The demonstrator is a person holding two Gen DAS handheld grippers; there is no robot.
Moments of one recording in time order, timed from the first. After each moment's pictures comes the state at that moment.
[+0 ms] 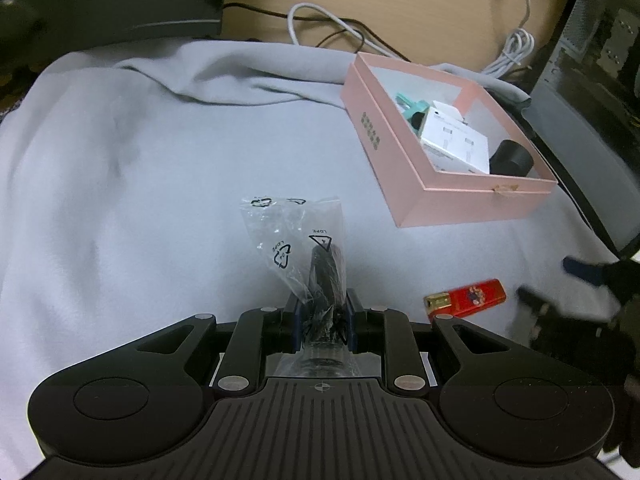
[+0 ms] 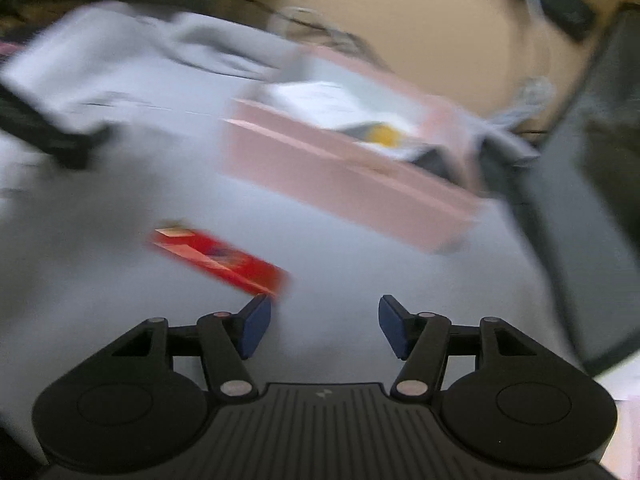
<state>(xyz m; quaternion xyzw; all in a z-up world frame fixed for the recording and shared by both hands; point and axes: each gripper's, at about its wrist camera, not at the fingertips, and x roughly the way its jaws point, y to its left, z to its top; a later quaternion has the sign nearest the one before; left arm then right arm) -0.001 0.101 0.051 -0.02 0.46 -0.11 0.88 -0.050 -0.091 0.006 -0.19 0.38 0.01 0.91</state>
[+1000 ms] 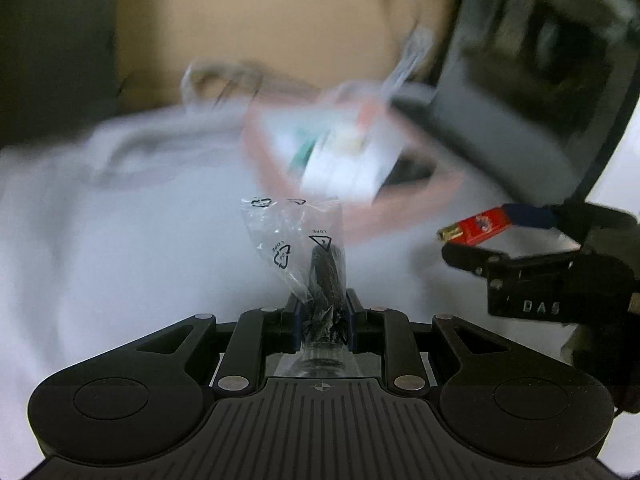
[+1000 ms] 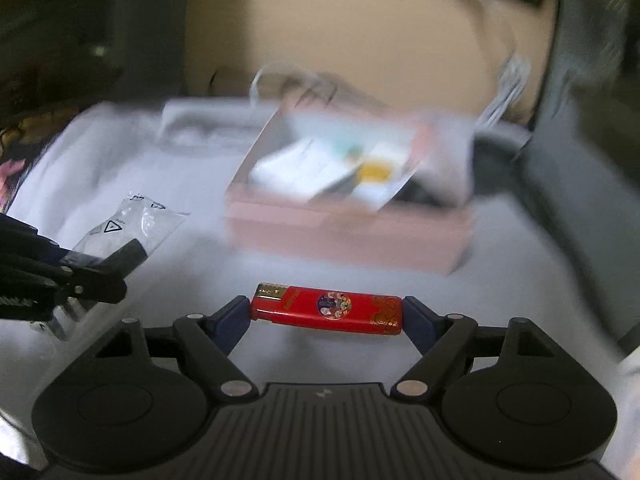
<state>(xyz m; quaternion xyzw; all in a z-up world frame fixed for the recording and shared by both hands) -0.016 0.051 0.099 0.04 0.38 -0.23 0.89 -0.054 -0.120 0.051 -0.04 0.33 0.06 0.94</state>
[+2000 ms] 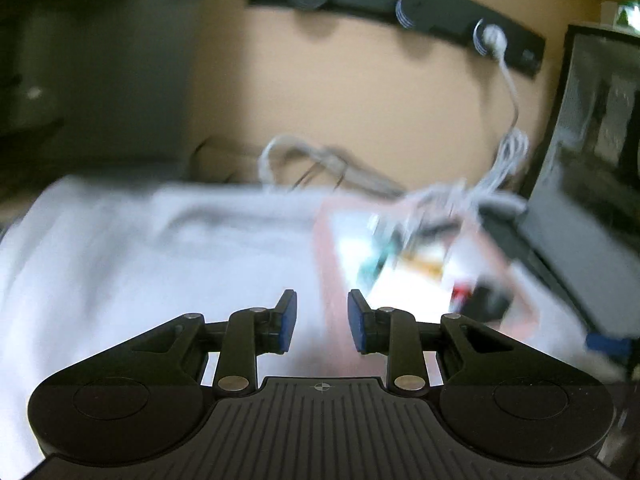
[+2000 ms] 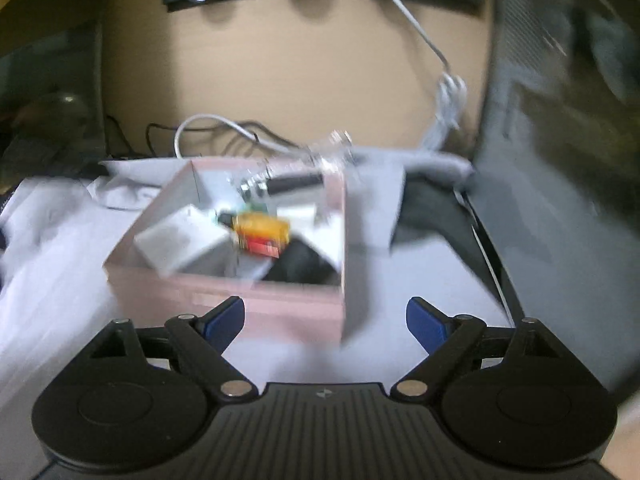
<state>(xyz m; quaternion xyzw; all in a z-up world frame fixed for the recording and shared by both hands) 0.011 0.037 0.081 -0.02 0.30 -0.05 0.95 -0.021 -0.208 0.045 0.01 0.31 0.04 0.95</state>
